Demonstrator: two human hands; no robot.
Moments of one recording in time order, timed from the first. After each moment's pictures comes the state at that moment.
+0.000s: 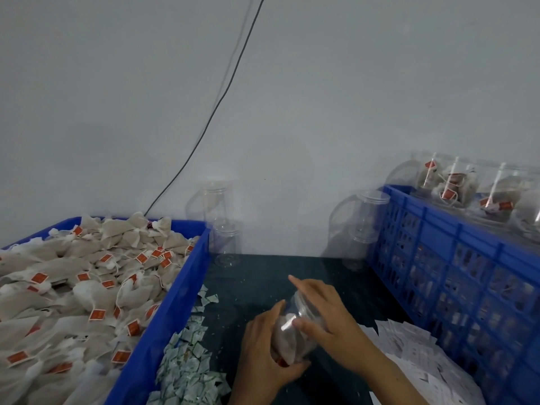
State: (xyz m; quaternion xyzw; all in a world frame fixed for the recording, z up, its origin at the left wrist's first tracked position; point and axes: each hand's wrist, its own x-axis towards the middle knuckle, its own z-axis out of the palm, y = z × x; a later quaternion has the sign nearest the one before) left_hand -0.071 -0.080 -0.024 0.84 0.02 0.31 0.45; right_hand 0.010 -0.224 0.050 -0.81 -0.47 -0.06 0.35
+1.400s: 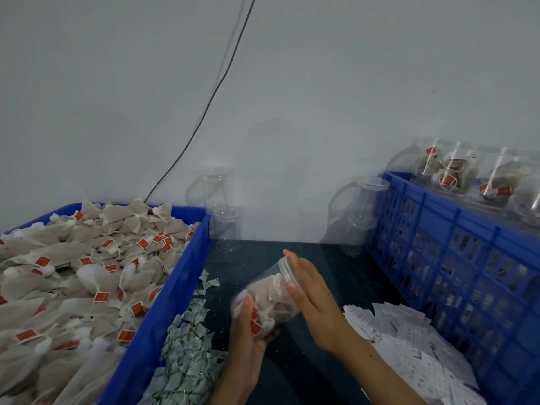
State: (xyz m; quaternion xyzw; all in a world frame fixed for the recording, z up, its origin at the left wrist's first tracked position) left_hand -0.079 -0.085 0.005 0.43 0.14 0.24 0.86; right_hand -0.014 -0.199 0.048 -0.79 -0.42 -0.02 0.46
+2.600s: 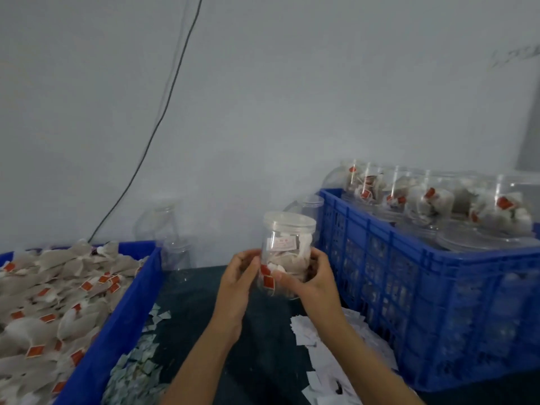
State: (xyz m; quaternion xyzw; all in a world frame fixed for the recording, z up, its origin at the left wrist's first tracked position) left_hand -0.054 -0.135 0.112 0.63 0.00 0.25 0.74; right_hand -0.023 -0.269 0.117 -0.67 -0.20 -0.09 0.71
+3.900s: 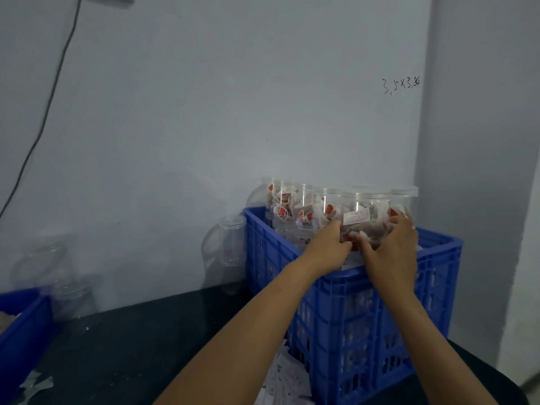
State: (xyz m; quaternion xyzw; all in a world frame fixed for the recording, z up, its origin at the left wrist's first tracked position) left_hand 0.072 -0.400 0.212 0.85 -0.25 0.08 0.46; right_hand 0.049 -0.516 0.185 -0.79 0.05 -0.46 0.41
